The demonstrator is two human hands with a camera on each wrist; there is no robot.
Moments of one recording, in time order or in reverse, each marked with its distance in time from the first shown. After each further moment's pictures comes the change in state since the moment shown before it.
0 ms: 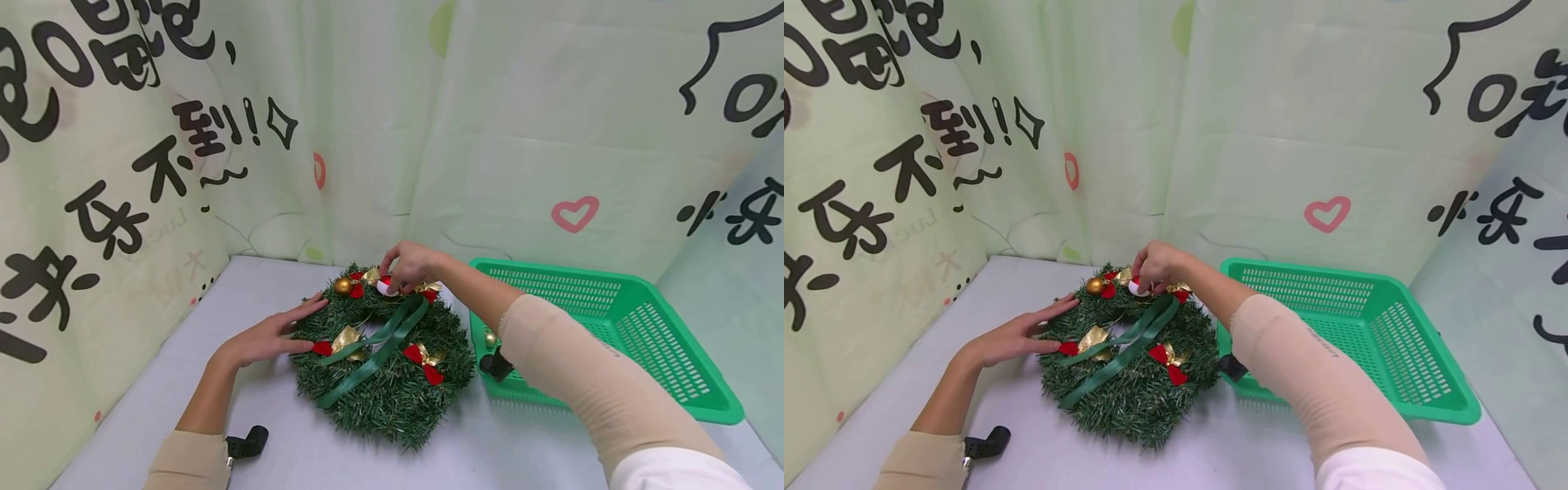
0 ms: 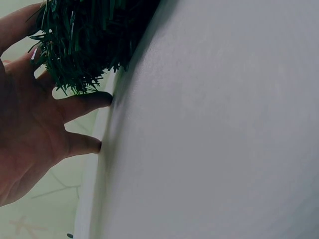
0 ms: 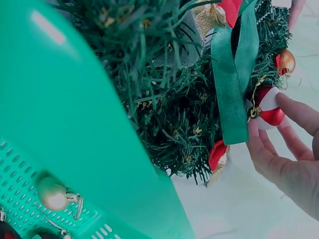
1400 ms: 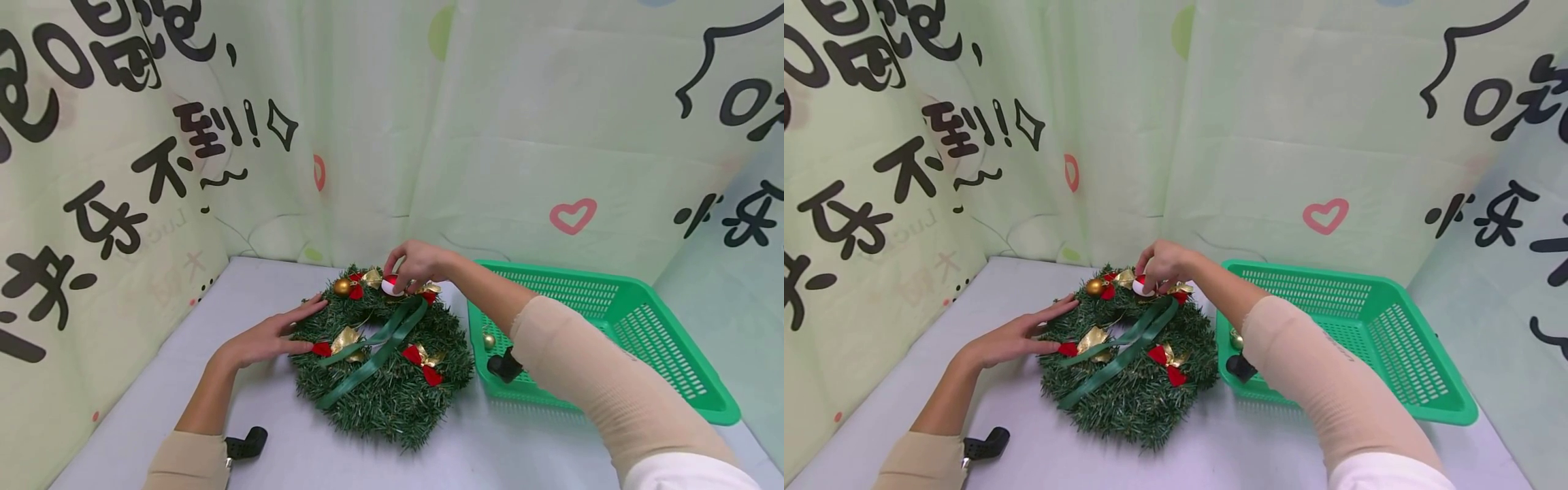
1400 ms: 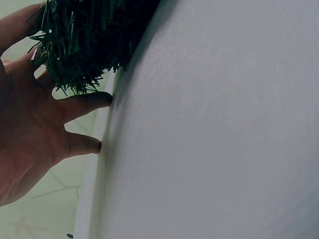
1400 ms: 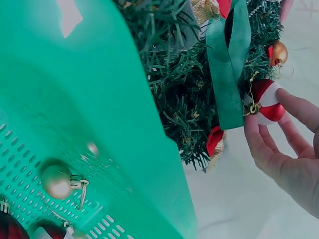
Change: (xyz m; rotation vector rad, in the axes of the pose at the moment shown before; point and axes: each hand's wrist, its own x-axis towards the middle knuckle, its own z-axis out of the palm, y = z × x) left_hand -0.001 0.001 0.000 0.004 0.000 0.011; right_hand -0.011 0.004 -0.010 0.047 -0.029 -0.020
